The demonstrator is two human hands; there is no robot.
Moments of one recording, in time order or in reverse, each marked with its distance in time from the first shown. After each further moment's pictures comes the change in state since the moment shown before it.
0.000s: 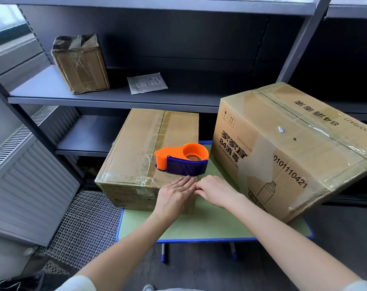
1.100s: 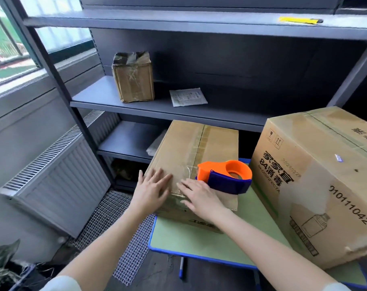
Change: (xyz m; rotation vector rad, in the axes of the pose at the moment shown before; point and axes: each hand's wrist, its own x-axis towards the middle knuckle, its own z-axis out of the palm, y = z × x) left_hand -0.060 -0.117 -0.098 0.132 -0.439 -0.668; right_hand 0.080 -0.096 0.029 -0.024 0.119 -0.275
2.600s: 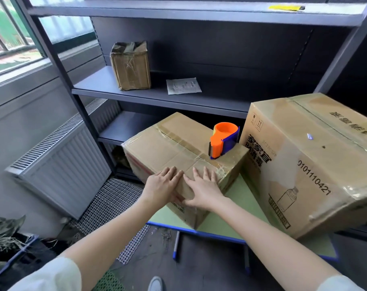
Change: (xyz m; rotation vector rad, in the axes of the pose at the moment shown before) left_hand -0.039 0.098 -0.002 0.307 -0.134 0.226; right_hand -0.069 0.012 -0.009 -0.060 -0.287 0.229
